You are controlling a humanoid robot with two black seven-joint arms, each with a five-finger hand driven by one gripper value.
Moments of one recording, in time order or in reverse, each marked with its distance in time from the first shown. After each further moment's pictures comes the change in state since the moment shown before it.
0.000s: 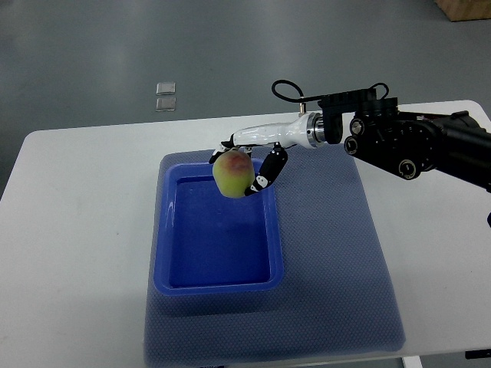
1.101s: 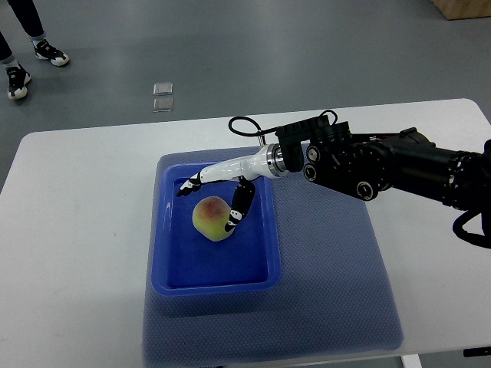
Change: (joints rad) left arm 0.001 0.000 0.000 0.002 0.000 0.000 0.000; right arm 0.008 0.137 -0.090 -0.043 0.134 0.014 -0.033
